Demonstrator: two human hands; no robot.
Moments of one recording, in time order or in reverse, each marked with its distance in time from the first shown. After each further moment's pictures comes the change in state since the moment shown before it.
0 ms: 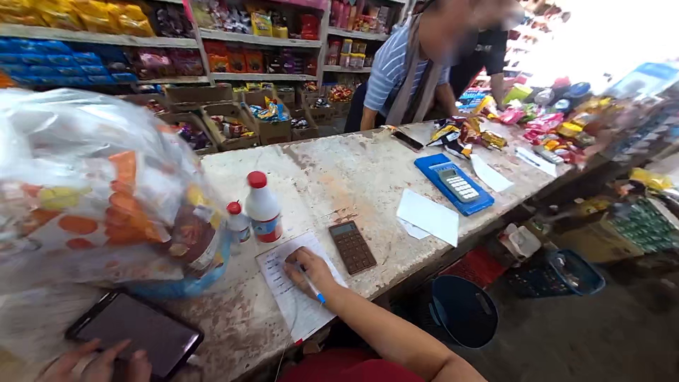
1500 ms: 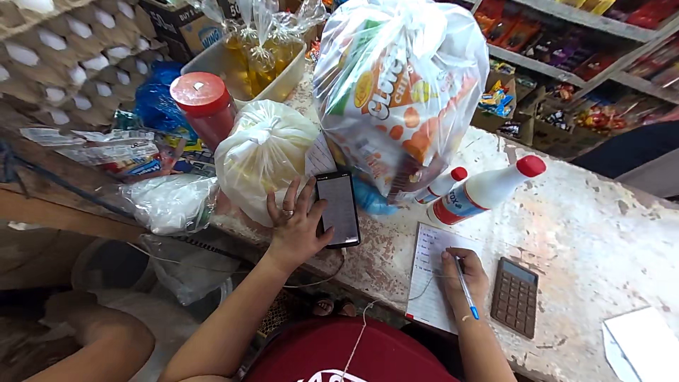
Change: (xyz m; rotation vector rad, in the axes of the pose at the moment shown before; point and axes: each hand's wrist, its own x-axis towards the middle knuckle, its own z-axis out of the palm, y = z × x) left_hand -0.018 -0.001 -0.001 0.300 -0.010 -0.189; right_hand -0.004 0.009 0.009 -0.029 0.031 -0.060
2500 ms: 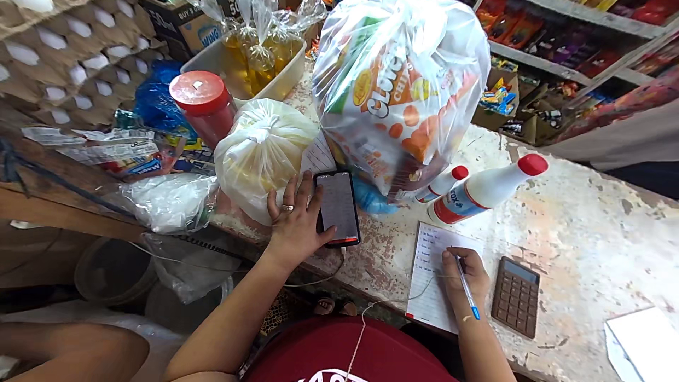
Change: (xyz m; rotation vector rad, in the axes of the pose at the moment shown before) left_hand 0.011 0.006 -0.015 0.052 -0.221 -0.091; right_hand 0.000 0.001 0.000 0.003 0.002 -0.011
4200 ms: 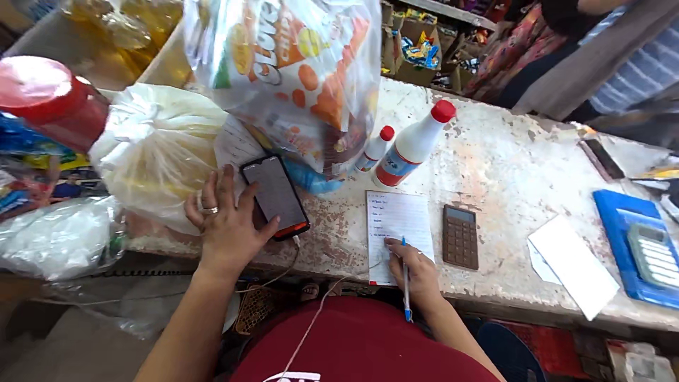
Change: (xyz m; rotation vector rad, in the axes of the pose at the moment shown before) left_hand -0.002 -0.008 0.000 -0.124 0.026 0.026; right_hand -0.062 -0.007 -0.020 -0.212 -0.138 -0.307
